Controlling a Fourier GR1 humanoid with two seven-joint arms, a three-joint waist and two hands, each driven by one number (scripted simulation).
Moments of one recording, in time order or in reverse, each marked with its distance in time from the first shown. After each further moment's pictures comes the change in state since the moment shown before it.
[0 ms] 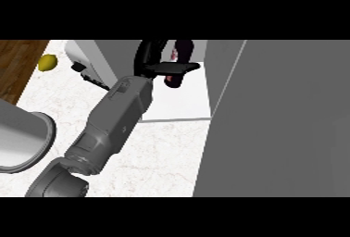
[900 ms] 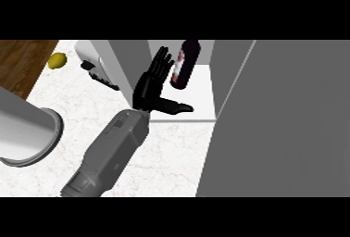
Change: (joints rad) left arm 0.369 -0.003 -0.282 -0.375 0.196 -0.082 0.049; right arm 0.030 -0.019 -0.025 0.003 -0.001 -0.019 -0.007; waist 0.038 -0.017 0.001
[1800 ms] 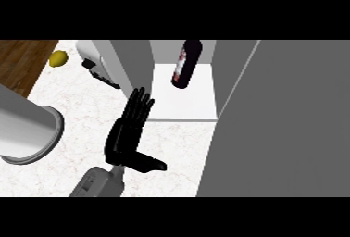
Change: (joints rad) left arm 0.575 0.098 -0.148 -0.661 0.025 0.021 0.117; right arm 0.028 -0.077 0.005 -0.004 0.008 0.005 -0.032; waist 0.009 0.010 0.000
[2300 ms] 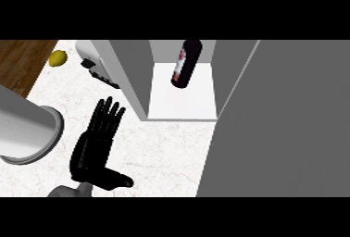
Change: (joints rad) left arm 0.166 0.134 0.063 -0.157 0.030 -0.079 -0.022; right arm 0.001 -0.091 0.058 0.004 -0.011 0.159 -0.048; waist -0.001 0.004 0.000
